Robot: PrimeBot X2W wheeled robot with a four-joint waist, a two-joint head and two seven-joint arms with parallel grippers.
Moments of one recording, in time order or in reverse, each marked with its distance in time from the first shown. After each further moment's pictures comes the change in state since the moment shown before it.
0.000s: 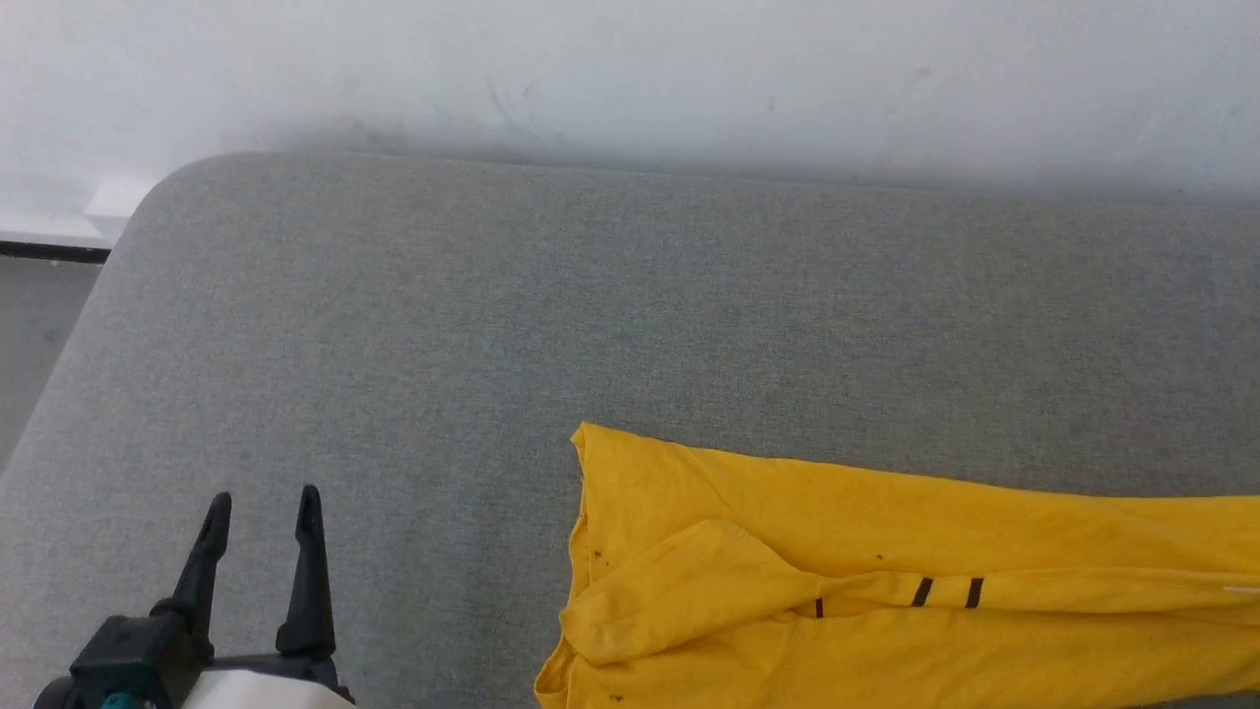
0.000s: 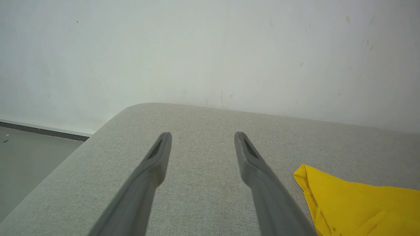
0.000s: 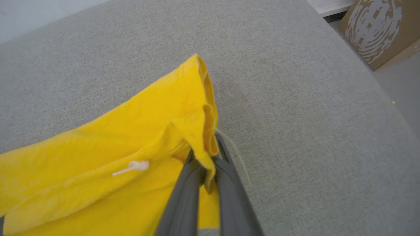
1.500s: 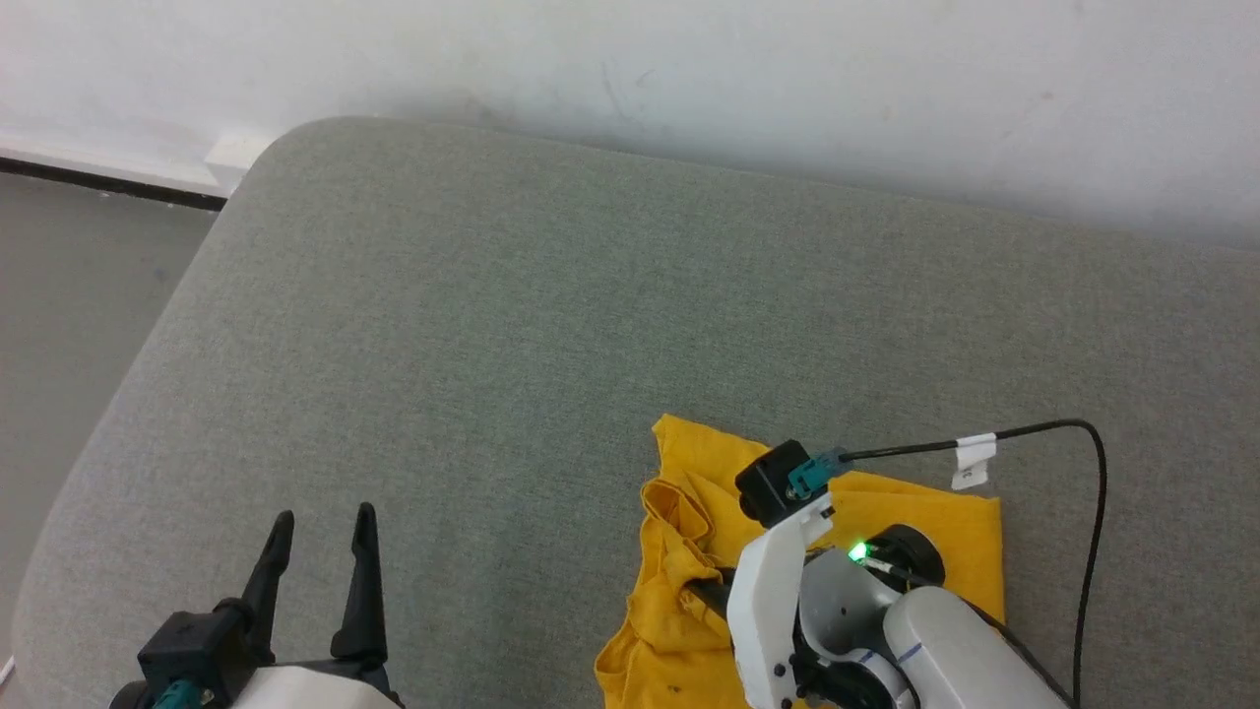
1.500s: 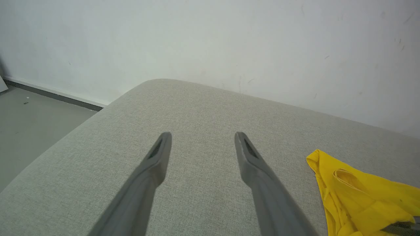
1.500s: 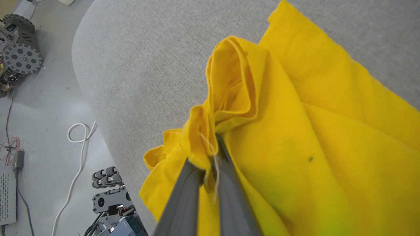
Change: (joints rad) left arm -0.031 -0.065 -0.054 0.084 -0.036 -0.036 -0.002; right arm -0.324 0.043 1.125 0.286 0.237 -0.001 0.034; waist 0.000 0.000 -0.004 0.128
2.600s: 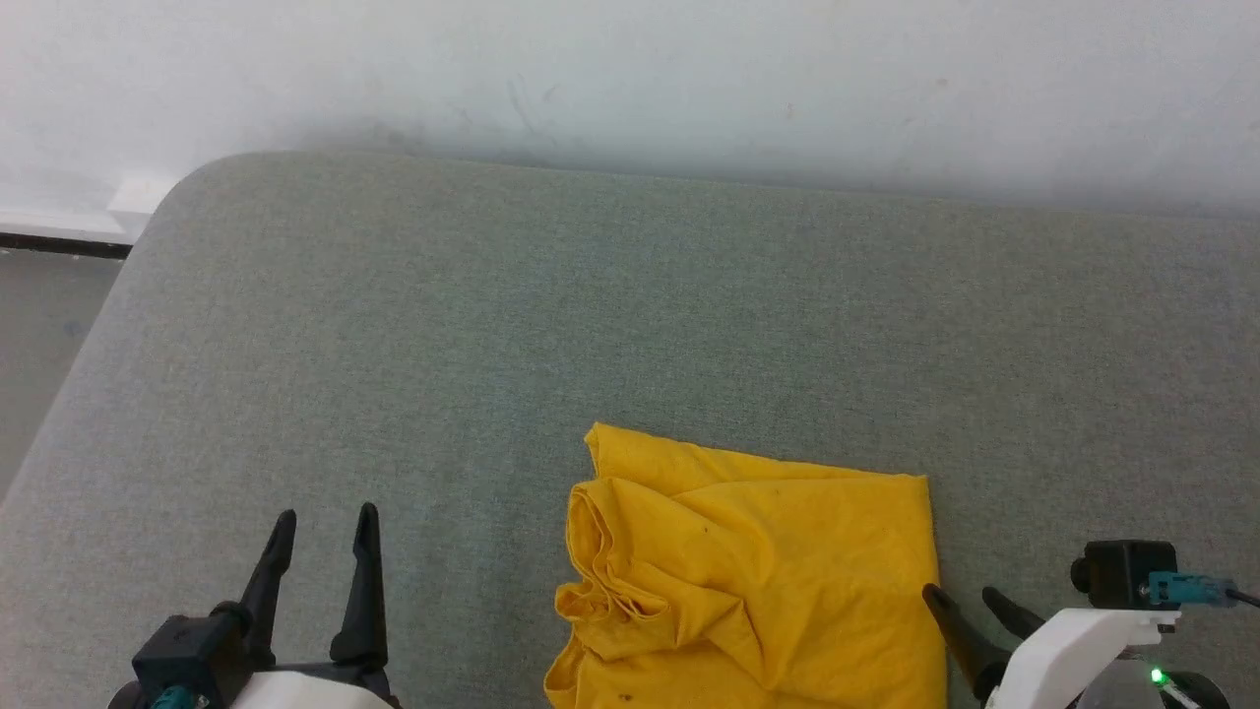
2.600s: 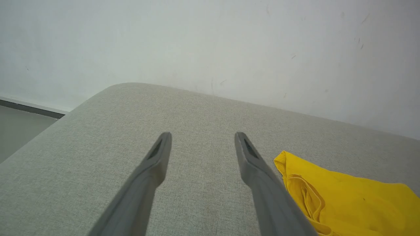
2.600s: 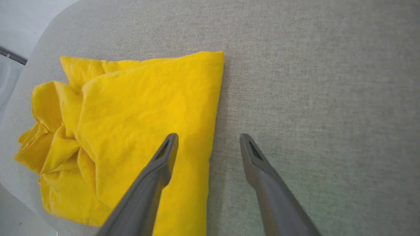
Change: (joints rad) left arm 0.009 0.003 -0.007 -0.019 -0.010 -0.006 -0.006; right arm 0.398 -0.001 -0.533 -0.289 -0.069 0.000 -0.123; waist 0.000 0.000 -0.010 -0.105
